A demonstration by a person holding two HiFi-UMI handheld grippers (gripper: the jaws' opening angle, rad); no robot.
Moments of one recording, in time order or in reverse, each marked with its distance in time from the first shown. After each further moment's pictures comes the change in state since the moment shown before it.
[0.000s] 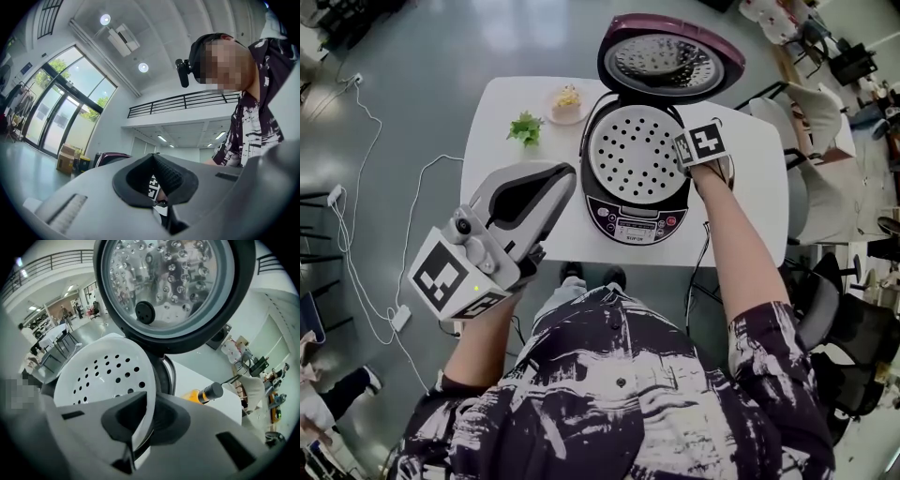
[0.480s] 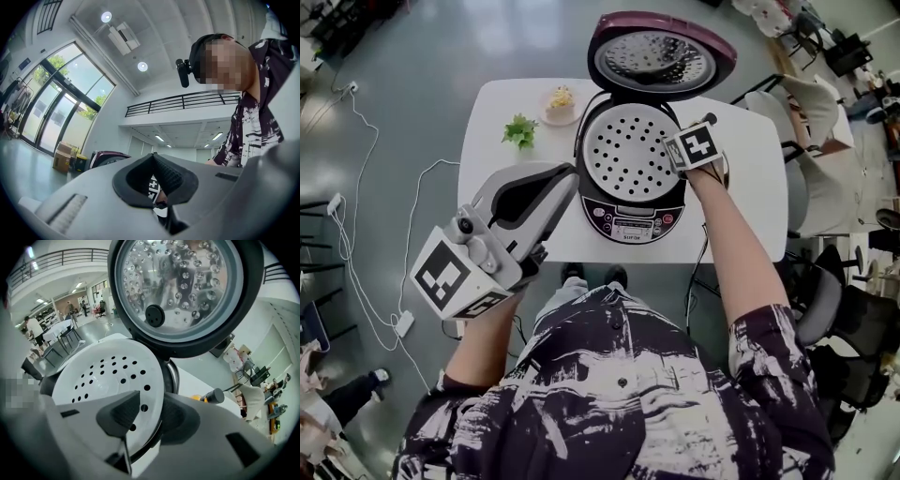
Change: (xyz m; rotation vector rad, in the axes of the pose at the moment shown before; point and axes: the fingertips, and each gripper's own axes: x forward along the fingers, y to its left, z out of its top) left arm 0.012 -0.005 -0.003 -0.012 0.004 -0.035; right arm -0.003 0.009 0.002 -0.090 -0.040 -0.001
